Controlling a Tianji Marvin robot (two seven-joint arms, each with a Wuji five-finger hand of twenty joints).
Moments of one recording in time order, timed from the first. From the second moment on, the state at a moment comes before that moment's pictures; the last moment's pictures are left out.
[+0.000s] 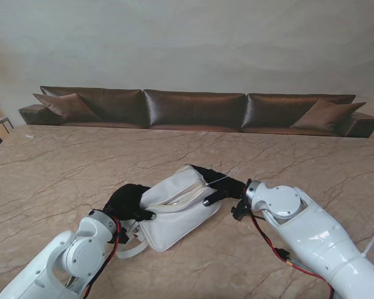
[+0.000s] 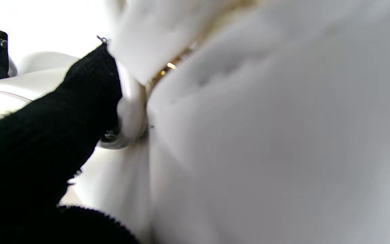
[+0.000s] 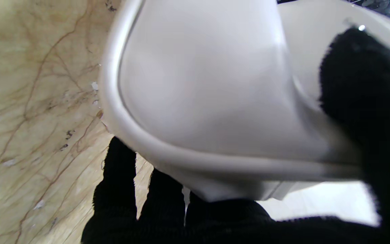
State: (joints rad) left arm 1.61 -1.10 -1.17 -1.67 0.63 -0.02 0.05; right arm -1.12 -1.11 0.91 -1.10 0.17 -0.33 0.51; left_hand 0.63 -1.01 1.13 -0.31 0.94 -0.12 1.03 0.97 1.18 -0.08 0.87 0.92 1.16 0.25 1.18 1.17 0.55 0.40 1.34 0.91; right_hand 0.22 -1.16 1.34 -0.23 0.15 0.12 0.02 0.41 0.22 -0.03 0.76 0.48 0.34 0.03 0.48 0.66 0.17 0.17 0.82 0.80
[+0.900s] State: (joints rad) left arm 1.57 -1.08 -1.16 -1.73 0.40 0.18 -0.21; right arm -1.14 -1.17 0.84 -0.97 0.03 -0.46 0.23; left_hand 0.70 -0.46 0.76 -0.21 0.61 -0.09 0.95 0.88 0.93 -0.10 0.54 1.13 0.73 0.23 0.75 1.08 0.07 0.37 0.96 0.99; right_hand 0.41 -1.01 1.22 -0.26 0.66 -0.15 0.65 0.45 0.77 -0.07 0.67 0.50 0.57 0.03 0.60 0.72 0.18 0.18 0.98 0.89
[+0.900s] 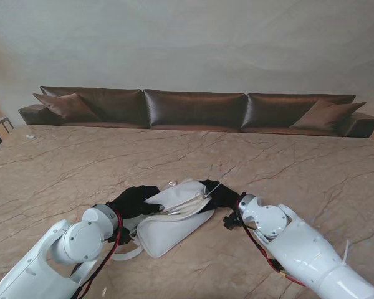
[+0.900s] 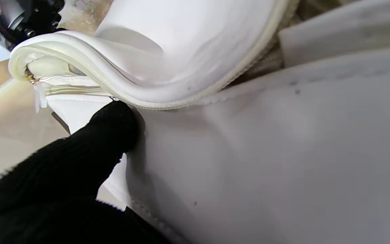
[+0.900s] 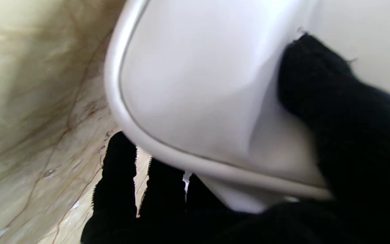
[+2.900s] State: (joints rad) left arm 1.49 -1.10 -0.88 -1.80 0.79 0.18 0.02; right arm -1.12 -1.18 0.78 -0.94 -0.05 -0.49 0.17; left_hand 0.43 -0.42 0.91 -0.09 0.67 -0.02 0.59 0.38 0.47 -0.06 0.47 0.63 0.29 0.18 0.39 0.79 -0.09 0.22 0.48 0.85; right_hand 0.46 -0.95 1.19 -0.39 0.84 -0.25 0.91 0.56 0.99 -0.09 0.69 0.71 0.76 0.05 0.80 0.94 0.25 0.17 1.13 0.97
